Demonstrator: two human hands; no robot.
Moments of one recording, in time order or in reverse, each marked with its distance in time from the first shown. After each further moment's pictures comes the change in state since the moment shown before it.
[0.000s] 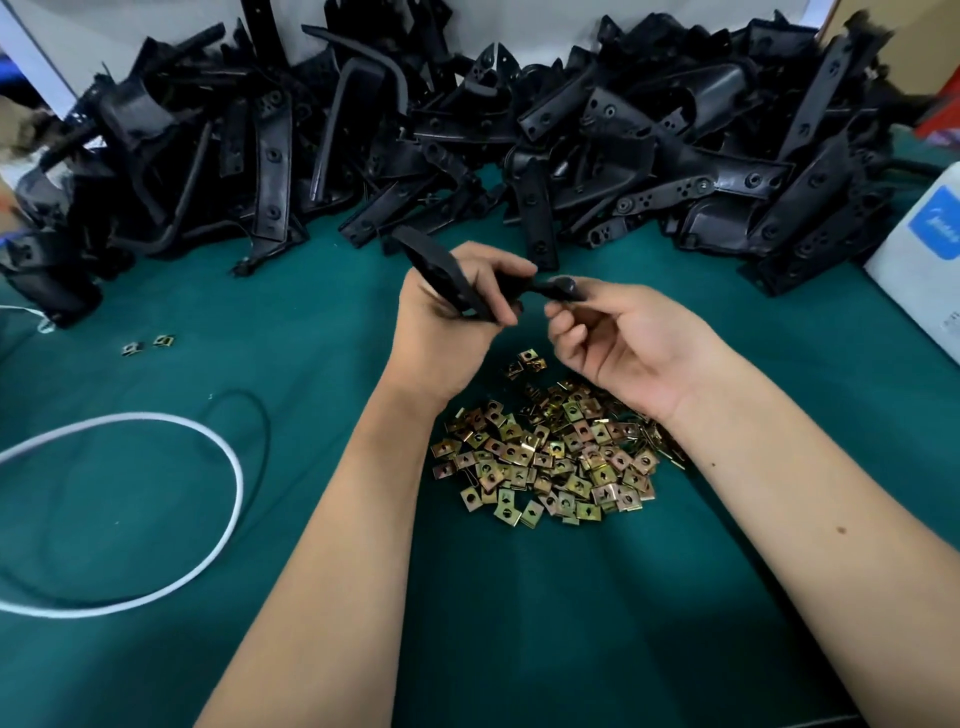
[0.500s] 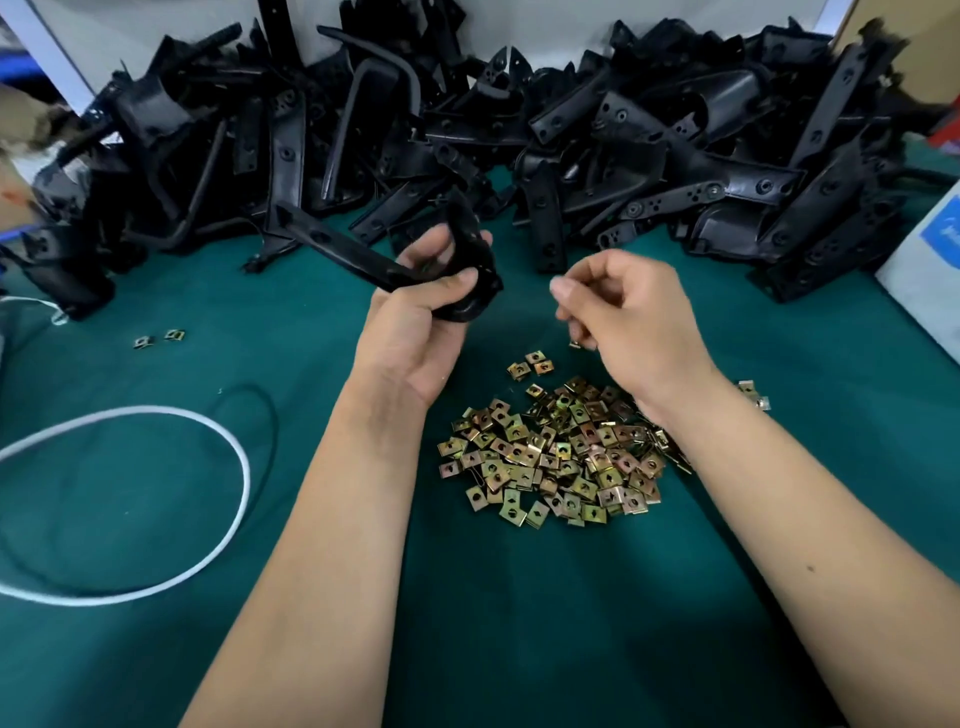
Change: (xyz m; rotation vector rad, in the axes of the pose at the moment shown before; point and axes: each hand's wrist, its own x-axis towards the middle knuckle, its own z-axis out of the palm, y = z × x) left_hand 0.008 0.006 -0.016 -0.900 0.310 -0.561; right_hand 0.007 0.009 -0.005 -0.903 0.165 -0.598
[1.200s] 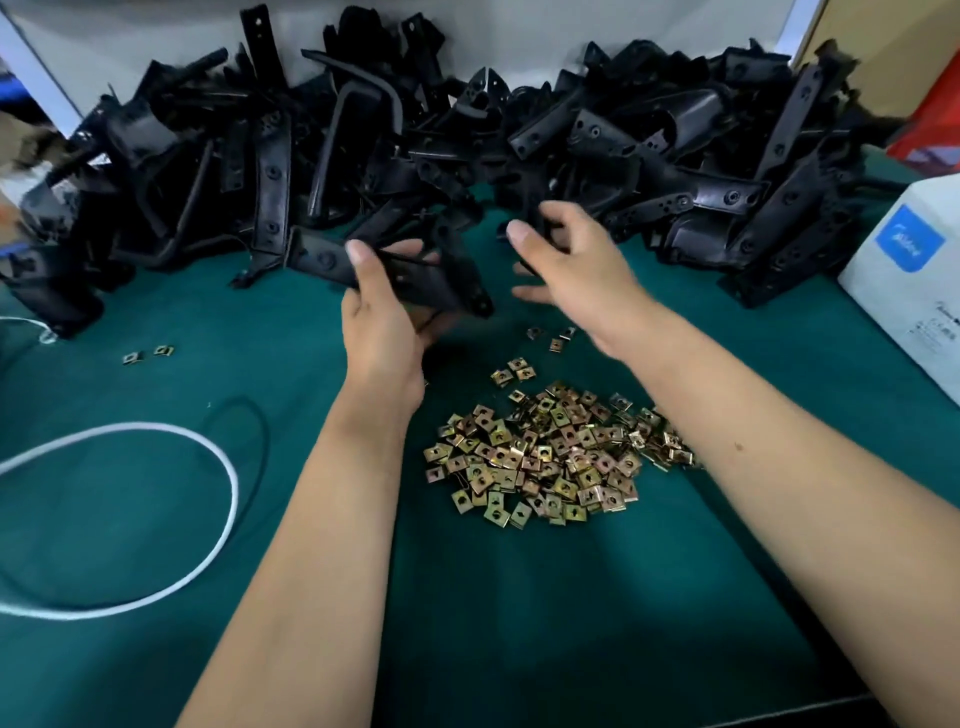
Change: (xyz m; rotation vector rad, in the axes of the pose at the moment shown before) left_hand 0.002 -0.003 -0.002 0.357 0.265 0.204; right_hand 0.054 -0.013 0.011 0.071 -0.085 0.180
